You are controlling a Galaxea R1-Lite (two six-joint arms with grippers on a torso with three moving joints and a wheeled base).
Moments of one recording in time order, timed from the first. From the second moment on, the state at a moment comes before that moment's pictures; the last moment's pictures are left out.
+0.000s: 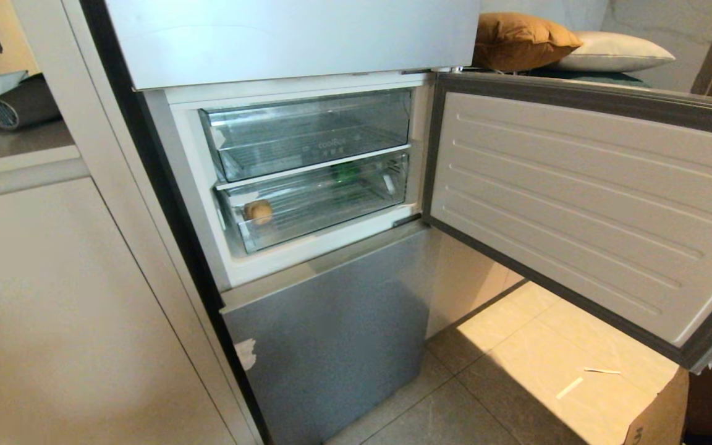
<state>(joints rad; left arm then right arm) 0.00 0.00 0.00 0.00 0.00 0.02 0.00 0.00 0.00 -0.09 -0.02 0.02</state>
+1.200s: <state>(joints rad) 0.00 0.00 0.00 0.00 0.00 -0.01 0.00 0.00 0.00 -0.09 -0.02 0.02</state>
